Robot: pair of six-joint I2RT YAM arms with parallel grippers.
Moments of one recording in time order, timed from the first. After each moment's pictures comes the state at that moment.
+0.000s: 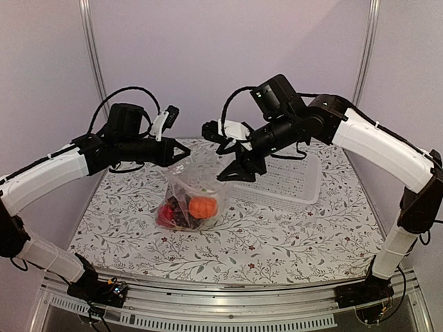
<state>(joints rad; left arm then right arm) -0.63 1.34 1.18 -0.33 0.28 -0.24 0.96 1.75 1.91 -0.86 -0.35 -0.63</state>
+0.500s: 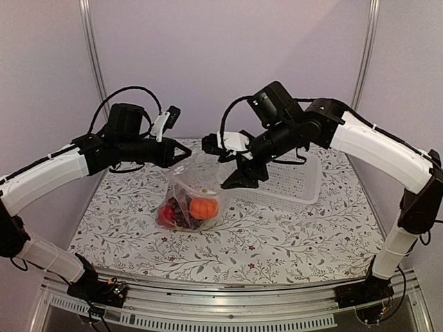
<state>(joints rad) -0.63 1.34 1.18 -0.33 0.30 -0.21 0.97 1.73 1.85 -0.89 -0.33 -0.69</state>
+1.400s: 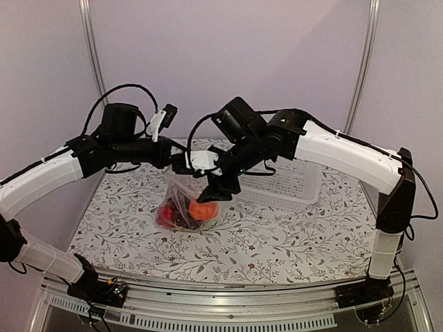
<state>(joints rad) -0.63 1.29 1.16 -0.33 0.30 -0.17 1.07 1.95 2.01 -0.88 -0.28 -0.72</state>
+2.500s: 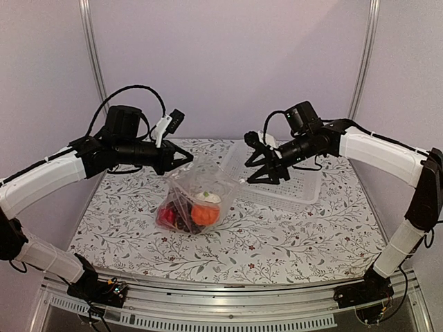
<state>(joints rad) -0.63 1.31 1.15 -0.33 0.42 -0.03 0.65 1.65 1.45 -0.59 -0.74 -0.72</state>
